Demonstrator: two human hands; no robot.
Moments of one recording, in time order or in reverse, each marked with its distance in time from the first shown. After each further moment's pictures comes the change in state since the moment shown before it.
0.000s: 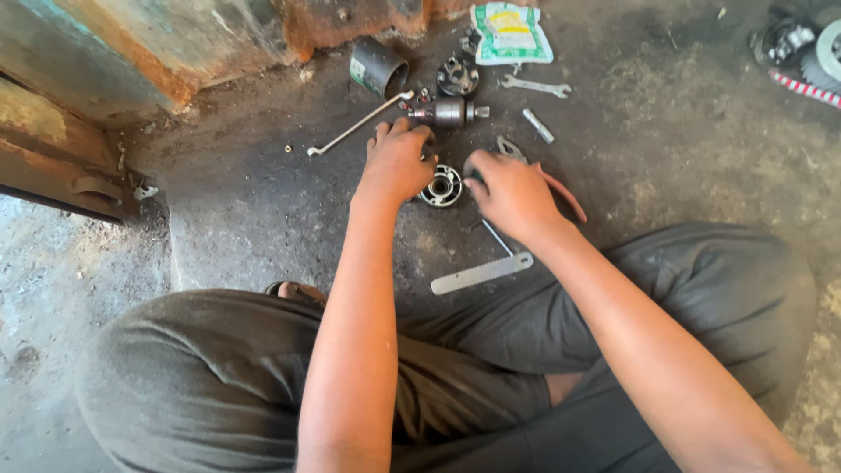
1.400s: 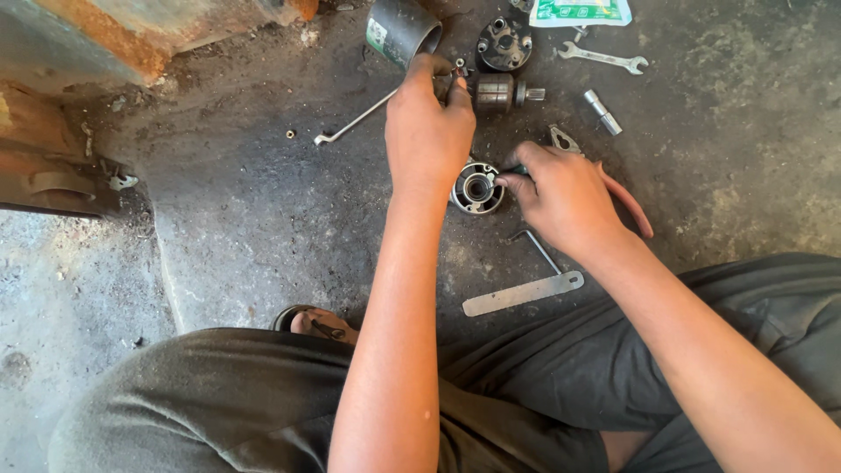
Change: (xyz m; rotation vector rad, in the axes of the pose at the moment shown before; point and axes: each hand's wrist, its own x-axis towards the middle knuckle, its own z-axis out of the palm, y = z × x) left_hand 0.041 0.014 -0.012 -0.476 0.398 -0.332; right_hand 0.040 -0.006 0.007 0.081 -0.114 0.115
